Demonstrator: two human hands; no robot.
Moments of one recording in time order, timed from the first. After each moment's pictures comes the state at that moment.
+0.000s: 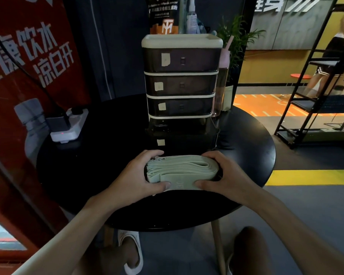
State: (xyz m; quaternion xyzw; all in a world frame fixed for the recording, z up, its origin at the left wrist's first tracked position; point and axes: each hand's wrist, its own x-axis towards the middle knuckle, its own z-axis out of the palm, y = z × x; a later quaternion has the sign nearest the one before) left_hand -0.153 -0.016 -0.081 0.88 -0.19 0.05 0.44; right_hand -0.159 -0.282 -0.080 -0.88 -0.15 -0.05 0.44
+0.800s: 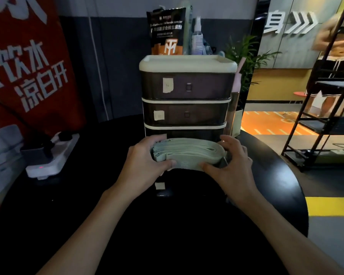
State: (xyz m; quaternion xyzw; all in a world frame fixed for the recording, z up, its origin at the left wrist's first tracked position) left_hand -0.031 -0.048 -0.029 0.85 -0.12 0.17 0.49; right_hand -0.036 -0.271 -0.054 -0.84 -0.05 -0.27 0.46
